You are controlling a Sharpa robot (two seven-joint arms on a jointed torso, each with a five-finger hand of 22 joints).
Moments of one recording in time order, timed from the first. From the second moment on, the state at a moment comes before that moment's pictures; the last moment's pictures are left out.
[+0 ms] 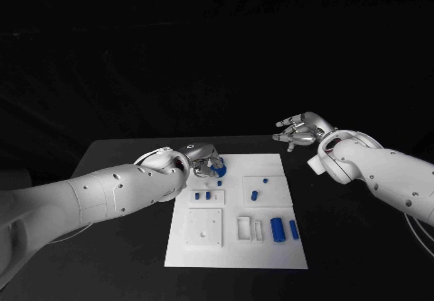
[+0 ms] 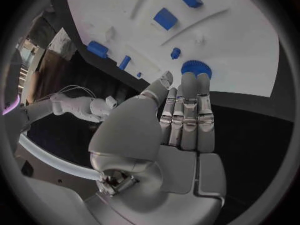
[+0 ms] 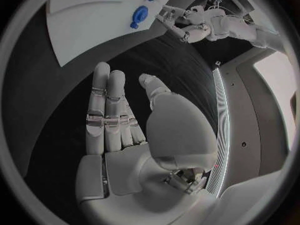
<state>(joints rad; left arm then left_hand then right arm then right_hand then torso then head) 1.33 -0.44 -0.24 1.08 -1.29 -0.33 0.07 1.38 -0.04 0.20 -0.21 0.11 1.07 0.10 0.07 0.07 1.13 0.09 0.06 0.06 1.23 -0.01 0.96 0.24 0.07 1.20 -0.03 0.15 1.31 1.11 -0.77 0.28 1.20 -1.05 -0.31 -0.03 1.33 -0.15 0.12 0.04 0.52 0.84 0.15 0.06 0.06 1.20 0.08 0.11 0.06 1.42 -0.02 0.55 0.71 0.12 1.47 -0.05 0.10 0.80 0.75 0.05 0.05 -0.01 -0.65</state>
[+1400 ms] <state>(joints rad) 1.28 -0.37 -0.24 0.96 -1.36 -0.22 0.09 1.37 -0.03 0.25 -0.21 0.11 1.08 0.10 0.07 0.07 1.13 0.08 0.06 0.06 1.24 -0.03 1.06 0.23 0.07 1.23 -0.04 0.24 1.31 1.11 -0.76 0.28 1.23 -1.04 -0.31 -0.02 1.31 -0.14 0.13 0.02 0.52 0.84 0.15 0.06 0.05 1.18 0.09 0.07 0.06 1.42 -0.02 0.55 0.73 0.14 1.47 -0.04 0.18 0.70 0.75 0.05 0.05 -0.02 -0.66</state>
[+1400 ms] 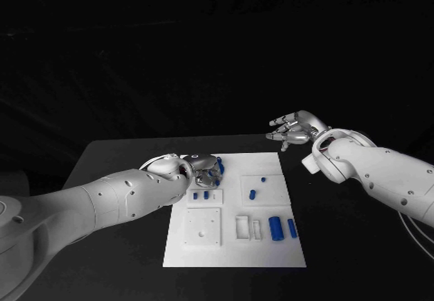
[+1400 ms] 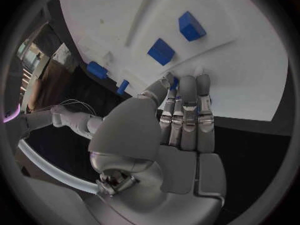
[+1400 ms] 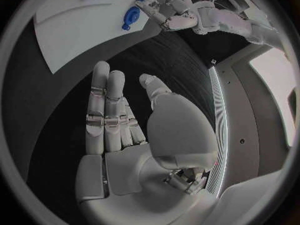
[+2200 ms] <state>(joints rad) 1.27 -0.35 -0.24 0.93 -1.36 -0.23 0.10 1.37 -0.01 0.26 -0.18 0.11 1.17 0.10 0.07 0.06 1.26 0.05 0.06 0.06 1.27 -0.03 1.13 0.24 0.07 1.22 -0.05 0.31 1.31 1.11 -0.76 0.28 1.23 -1.04 -0.30 -0.01 1.31 -0.14 0.13 0.02 0.52 0.85 0.16 0.06 0.06 1.18 0.09 0.07 0.06 1.42 -0.02 0.55 0.73 0.13 1.47 -0.04 0.18 0.69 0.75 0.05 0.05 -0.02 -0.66</state>
